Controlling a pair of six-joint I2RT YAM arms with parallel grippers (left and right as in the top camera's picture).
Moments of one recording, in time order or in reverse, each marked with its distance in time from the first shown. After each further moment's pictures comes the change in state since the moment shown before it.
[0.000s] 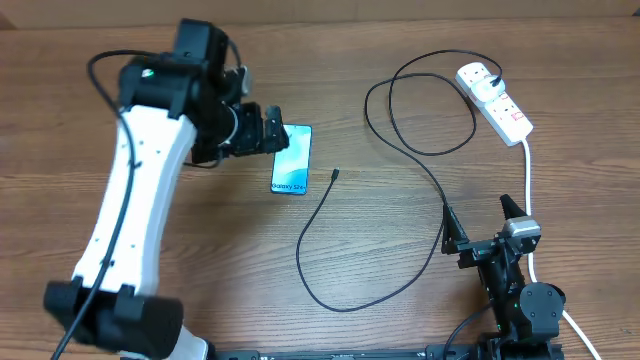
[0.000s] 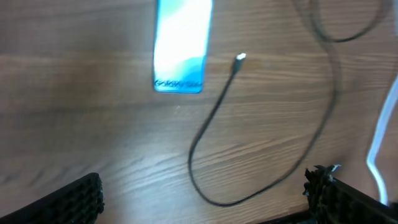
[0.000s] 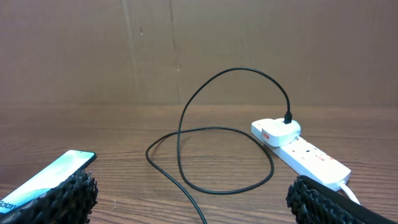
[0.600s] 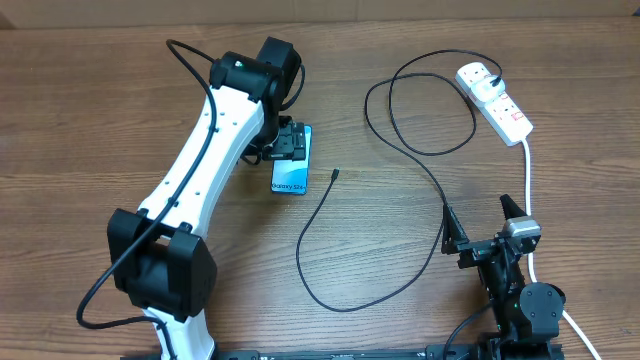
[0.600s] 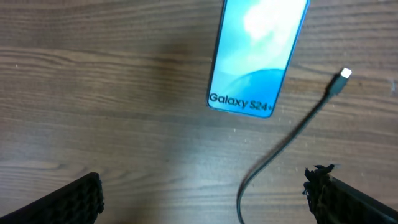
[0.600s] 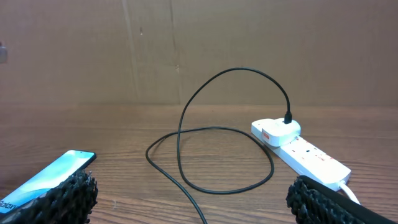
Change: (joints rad) left arm -0.155 0.212 0.000 0.038 -0.344 -0.156; right arm 0.000 0.000 0.000 0.000 0.000 0.000
